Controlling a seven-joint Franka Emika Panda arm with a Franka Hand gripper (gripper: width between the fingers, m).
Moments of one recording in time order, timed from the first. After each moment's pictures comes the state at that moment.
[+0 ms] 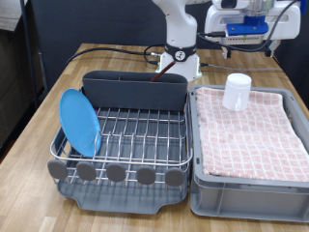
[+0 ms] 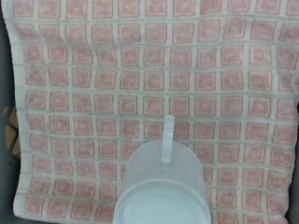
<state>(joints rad) 0.43 -0.23 -0.11 -2.40 0.03 2.17 1.05</state>
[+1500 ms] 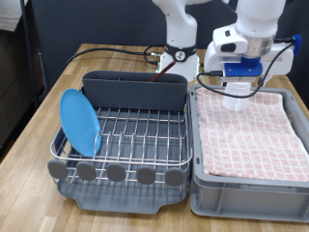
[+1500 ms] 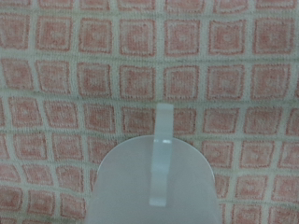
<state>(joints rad) 0.43 -0.01 -0.12 -2.40 0.10 2.19 0.98</state>
